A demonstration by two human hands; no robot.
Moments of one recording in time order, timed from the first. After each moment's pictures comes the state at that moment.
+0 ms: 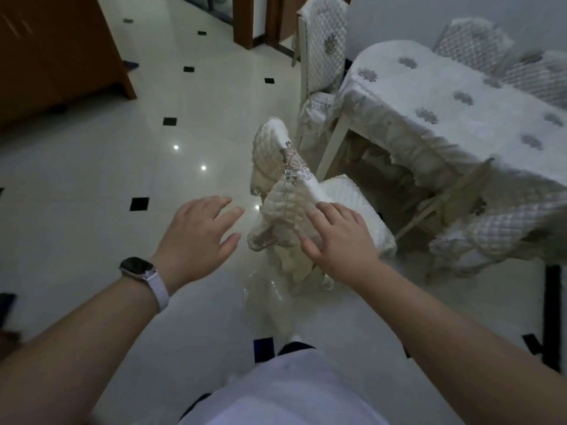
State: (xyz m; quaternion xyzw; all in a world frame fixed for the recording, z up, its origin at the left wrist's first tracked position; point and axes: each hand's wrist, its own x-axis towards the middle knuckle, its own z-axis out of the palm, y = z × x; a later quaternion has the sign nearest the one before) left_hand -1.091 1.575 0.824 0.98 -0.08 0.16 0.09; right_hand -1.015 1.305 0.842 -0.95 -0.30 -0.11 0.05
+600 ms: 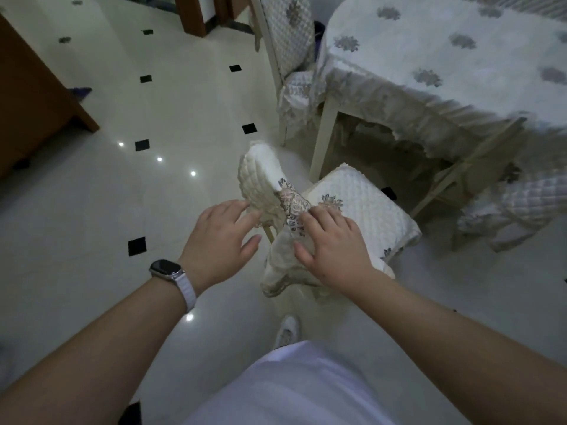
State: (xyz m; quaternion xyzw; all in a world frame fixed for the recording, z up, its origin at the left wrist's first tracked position) left_hand -0.903 1.610 0.811 0.98 -0.18 0.08 0.08; right_hand -0.894 1.372 0.797 -0.97 -0.20 -0.10 0.09
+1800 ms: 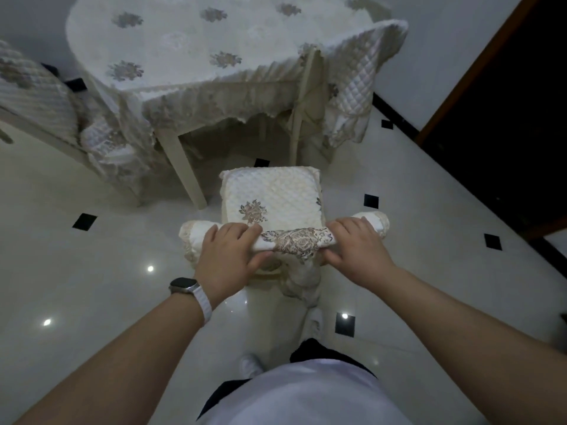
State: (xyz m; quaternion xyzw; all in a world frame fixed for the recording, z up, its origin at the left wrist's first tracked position) left_hand -0.686 1.622 0.771 0.83 -0.54 -0.05 0.16; right_hand -0.894 1.437 0.777 -0.96 0.28 -0.05 0.08
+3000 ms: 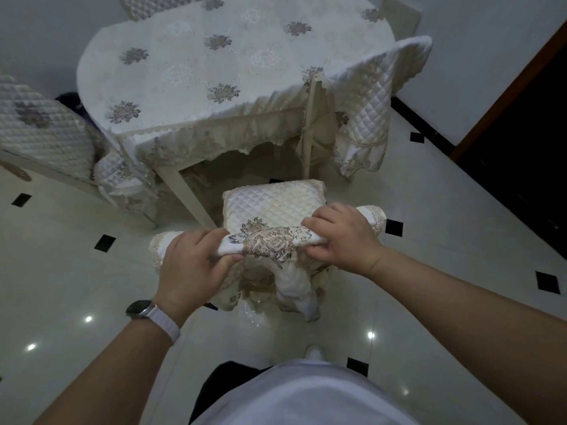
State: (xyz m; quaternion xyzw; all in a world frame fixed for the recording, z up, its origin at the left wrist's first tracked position) left_hand -0.616 1.491 0.801 0.83 -0.50 0.05 0.24; right_hand -0.798 1.243 0.789 -0.96 0.04 -0.26 0.10
